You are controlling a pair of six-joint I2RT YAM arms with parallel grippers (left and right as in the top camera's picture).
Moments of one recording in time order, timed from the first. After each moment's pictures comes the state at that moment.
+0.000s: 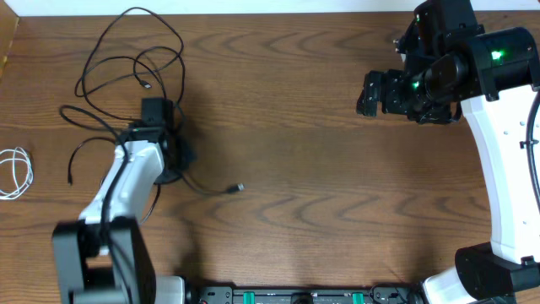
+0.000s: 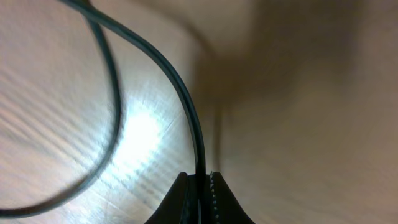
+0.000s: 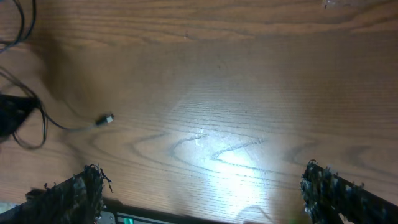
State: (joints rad) left arm 0.06 1.59 0.96 -0.73 -0.09 -0.54; right arm 0.25 1.71 2.06 -1.61 -0.19 0.34
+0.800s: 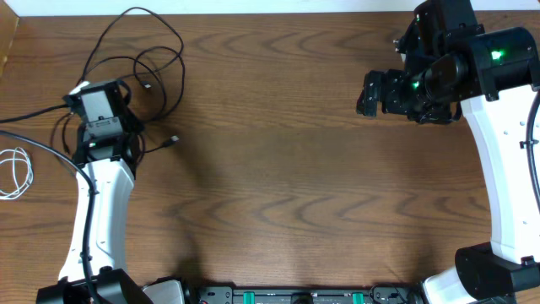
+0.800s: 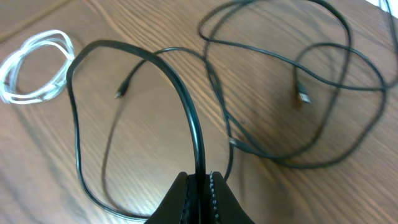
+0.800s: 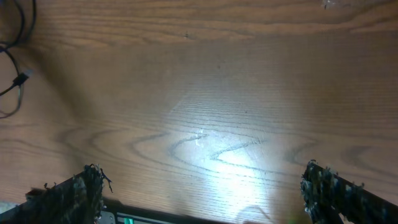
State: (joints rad) left arm 0.23 1.40 1.01 -0.44 -0.38 -0.39; right arm 0.25 1.71 2.06 -1.61 -0.19 0.34
